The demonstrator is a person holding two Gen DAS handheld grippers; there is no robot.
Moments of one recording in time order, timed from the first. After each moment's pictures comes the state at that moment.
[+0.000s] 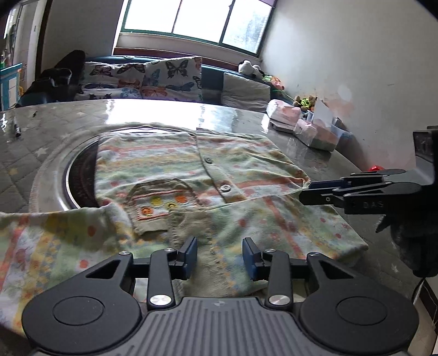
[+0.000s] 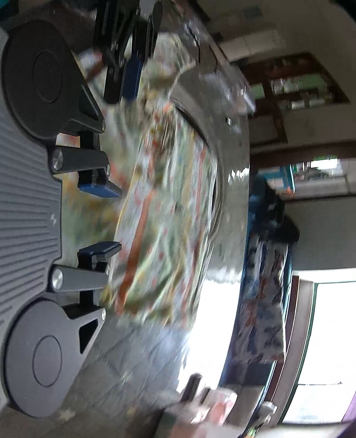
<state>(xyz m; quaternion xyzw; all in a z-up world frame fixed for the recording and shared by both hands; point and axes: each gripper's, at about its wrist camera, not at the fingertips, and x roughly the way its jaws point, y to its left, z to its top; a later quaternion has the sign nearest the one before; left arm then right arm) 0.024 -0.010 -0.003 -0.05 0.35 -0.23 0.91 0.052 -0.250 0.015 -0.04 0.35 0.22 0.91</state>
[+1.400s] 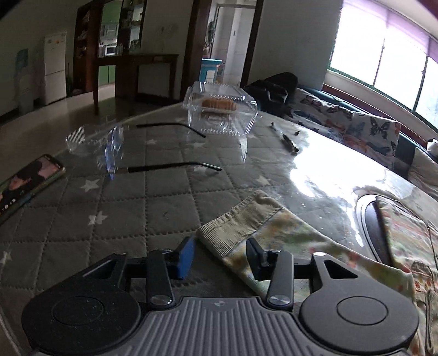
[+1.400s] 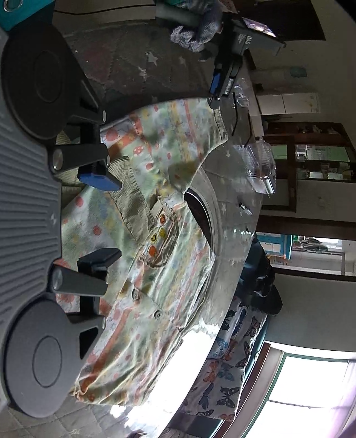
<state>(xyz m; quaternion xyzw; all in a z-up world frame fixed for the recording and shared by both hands) 0.006 0.204 -0.001 -0.14 0.31 0.20 0.92 0.008 -0.160 0.013 -0.15 0.31 0.32 0.88</state>
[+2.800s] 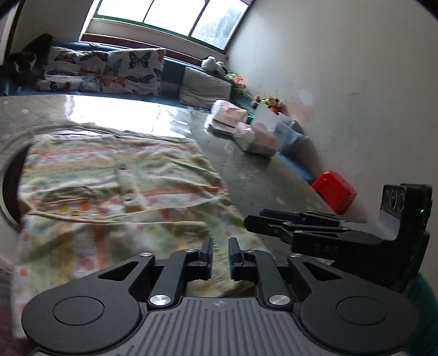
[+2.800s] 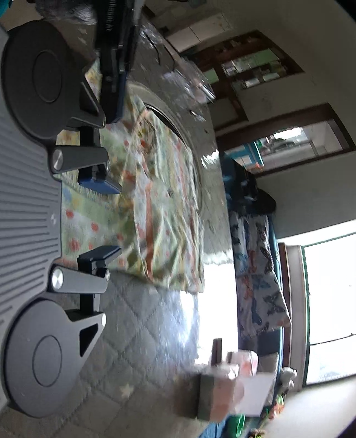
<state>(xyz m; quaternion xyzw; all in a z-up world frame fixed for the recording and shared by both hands) 0.003 -0.056 0.037 -0.10 0.36 -0.31 0.88 0.004 -0.298 0.017 0.06 0.32 0.18 0.93</state>
